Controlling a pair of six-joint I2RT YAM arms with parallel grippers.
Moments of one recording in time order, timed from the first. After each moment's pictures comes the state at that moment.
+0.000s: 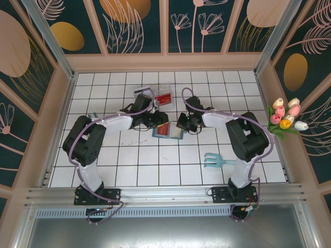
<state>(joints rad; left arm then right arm) -0.53 1.83 1.06 -0.08 0.53 -0.84 0.52 1.83 1.06 -0.30 -0.28 0.80</state>
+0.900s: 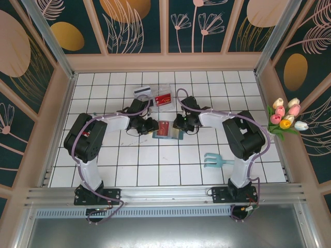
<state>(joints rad) -0.48 1.87 1.01 -0.20 0.47 -0.72 0.56 1.87 1.09 -0.31 -0.29 0.72</state>
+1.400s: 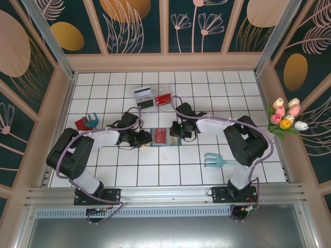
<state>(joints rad) -0.48 1.61 0.71 -0.15 0.48 -0.79 0.65 1.78 1.03 -0.36 -0.24 0.72</state>
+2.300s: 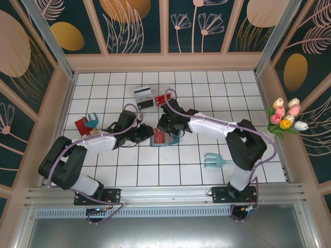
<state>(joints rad) -0.51 1.51 0.64 0.10 0.47 -0.93 0.81 1.77 1.19 -0.38 -0.12 1.10</state>
